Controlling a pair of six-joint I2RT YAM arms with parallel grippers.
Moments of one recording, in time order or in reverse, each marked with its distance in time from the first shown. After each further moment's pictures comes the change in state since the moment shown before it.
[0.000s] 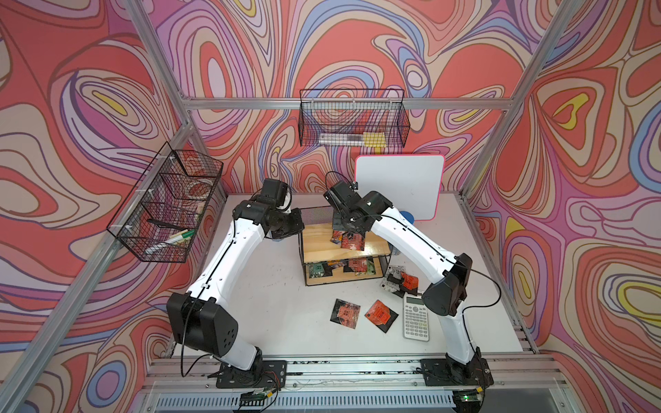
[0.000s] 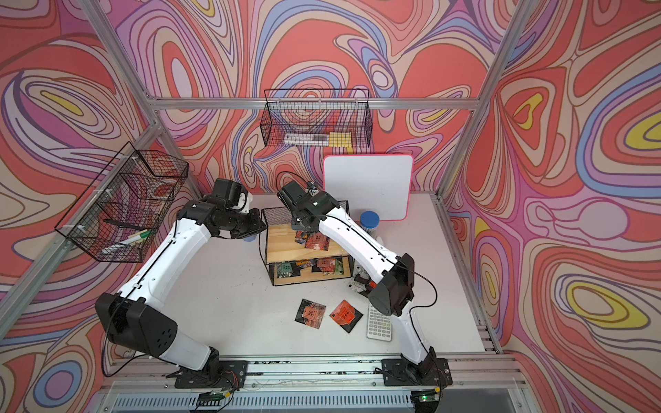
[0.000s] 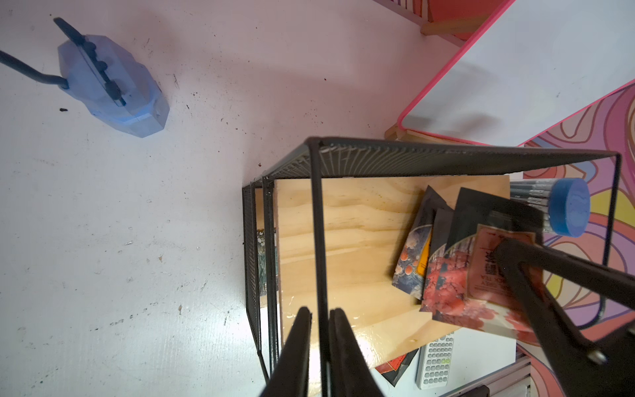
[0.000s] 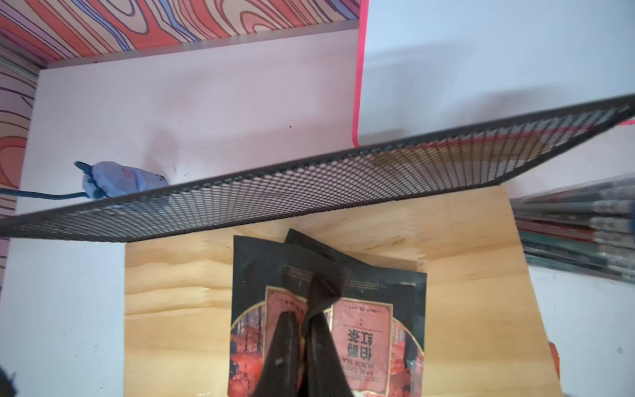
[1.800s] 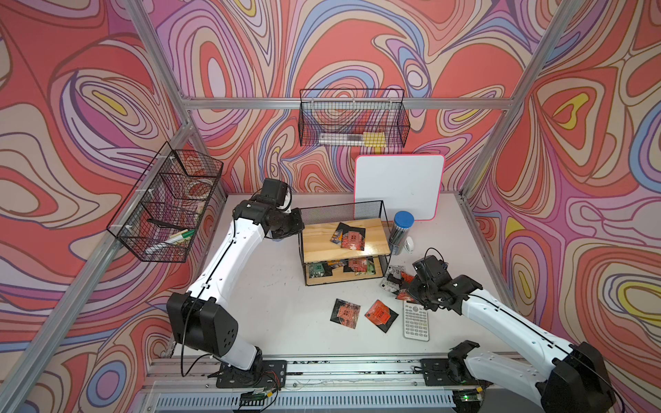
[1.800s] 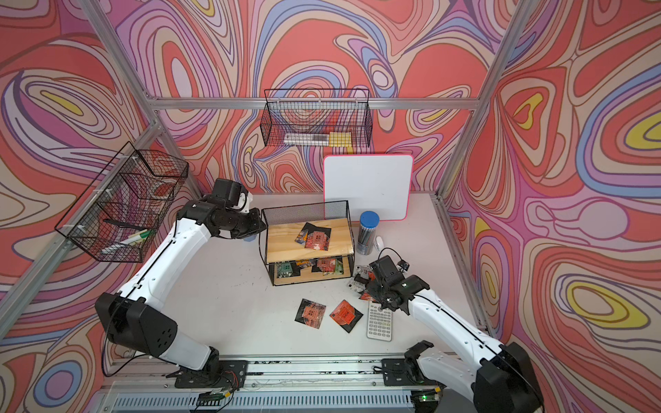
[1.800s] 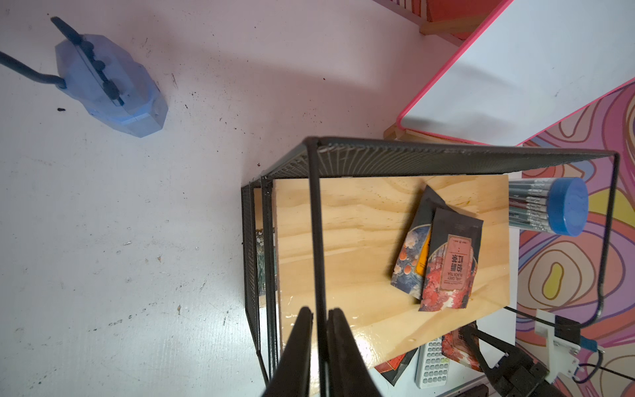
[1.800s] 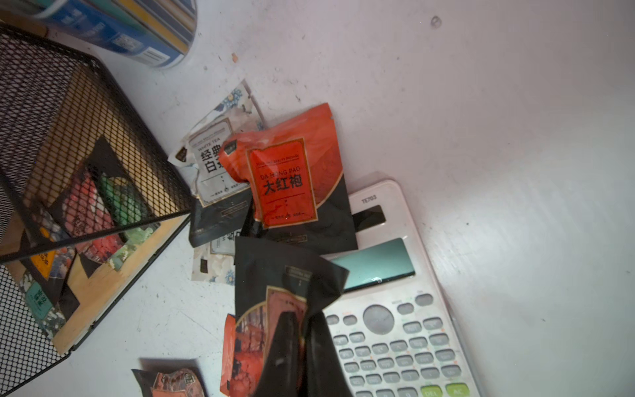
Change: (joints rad) left arm 0.000 0.000 0.000 0.001 0.003 0.000; right arm -0.317 -1.044 -1.669 0.497 -0.254 0.348
